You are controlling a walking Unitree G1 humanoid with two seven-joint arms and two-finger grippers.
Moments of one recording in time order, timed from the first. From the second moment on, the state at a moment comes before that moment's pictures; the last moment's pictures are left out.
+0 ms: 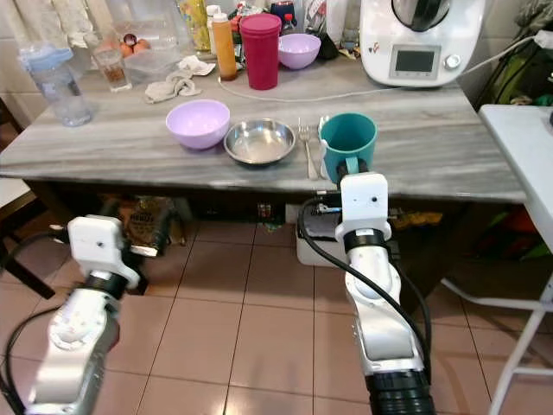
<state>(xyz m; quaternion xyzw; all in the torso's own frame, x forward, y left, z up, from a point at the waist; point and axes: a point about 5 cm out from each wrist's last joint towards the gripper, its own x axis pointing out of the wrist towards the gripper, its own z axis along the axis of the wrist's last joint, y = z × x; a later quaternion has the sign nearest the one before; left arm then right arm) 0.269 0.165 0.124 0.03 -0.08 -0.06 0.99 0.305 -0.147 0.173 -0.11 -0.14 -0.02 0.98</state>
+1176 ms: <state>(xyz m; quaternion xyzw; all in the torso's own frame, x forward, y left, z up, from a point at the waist) 0.275 0.145 0.135 0.02 -0.10 -0.08 0.99 0.317 -0.139 0.183 -0.11 -0.16 0.00 0.98</state>
